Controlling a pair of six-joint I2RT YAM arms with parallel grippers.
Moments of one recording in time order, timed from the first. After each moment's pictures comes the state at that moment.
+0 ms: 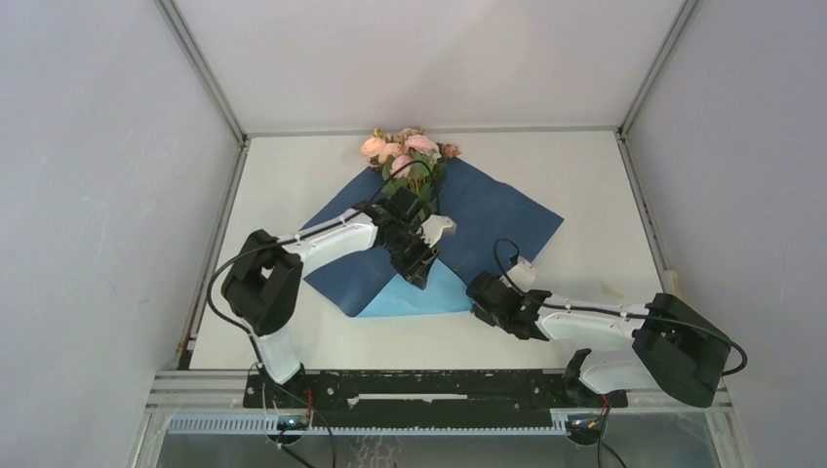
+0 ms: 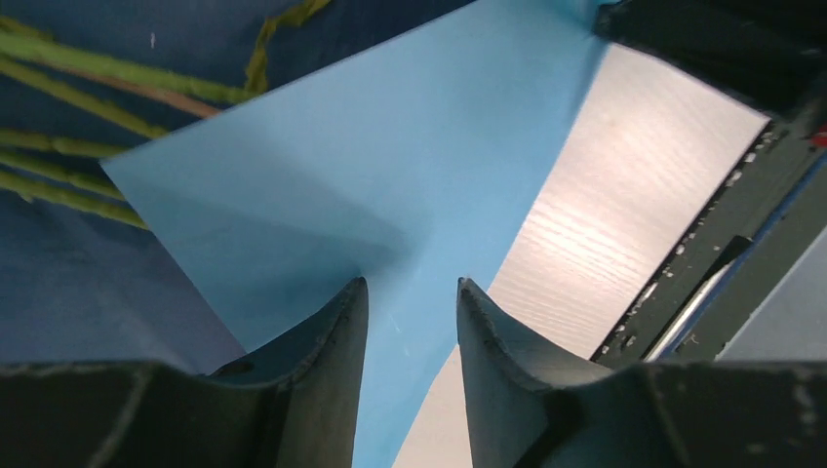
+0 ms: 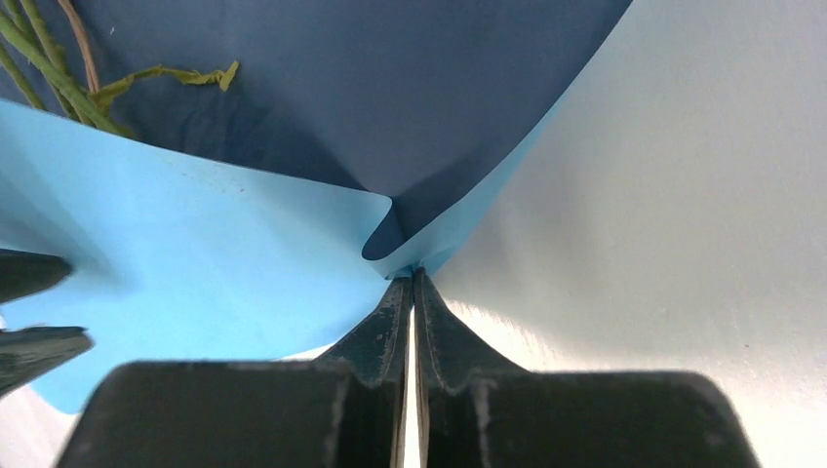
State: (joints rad) left arm -0.69 1.80 1.24 -0.68 0.42 0.17; right arm 0.94 1.27 0.46 -0.24 0.42 1.39
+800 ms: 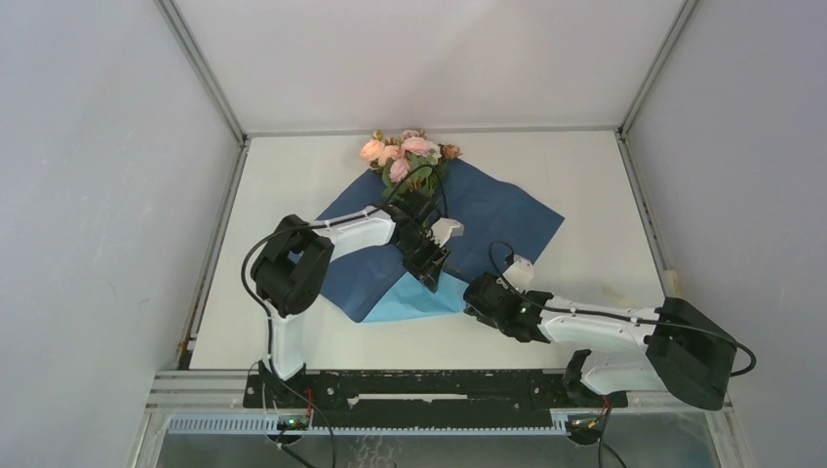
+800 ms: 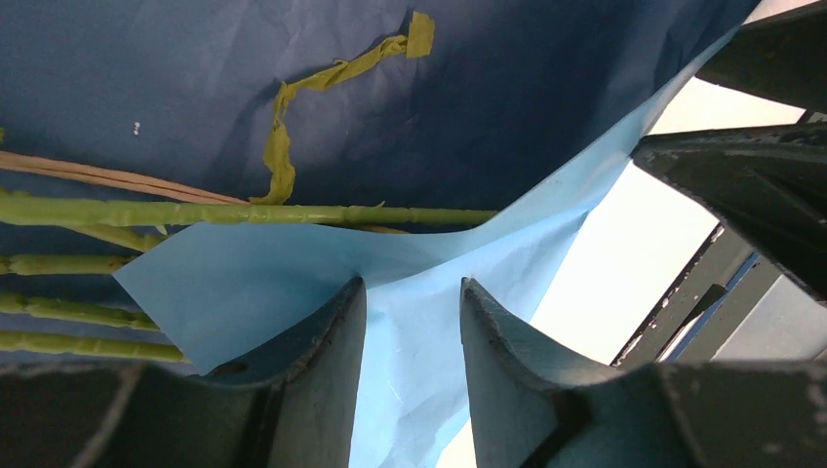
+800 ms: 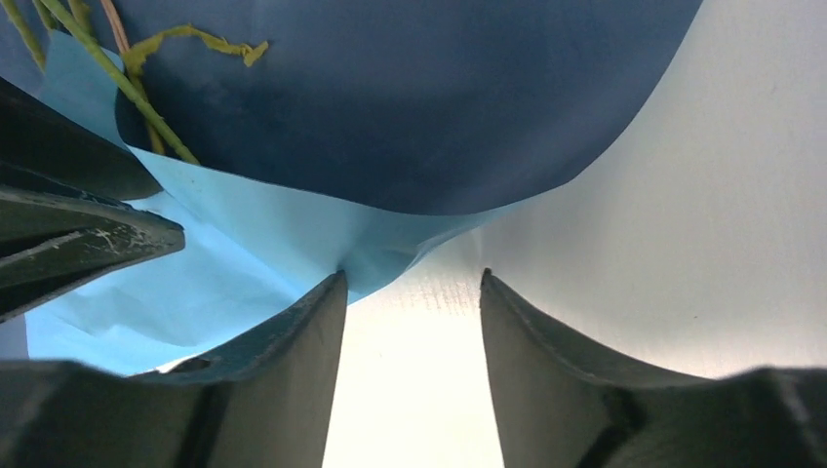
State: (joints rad) left arm -0.70 1.98 1.34 -0.64 0.50 0.10; right arm 1.00 1.21 0.51 -0.37 0.50 1.30
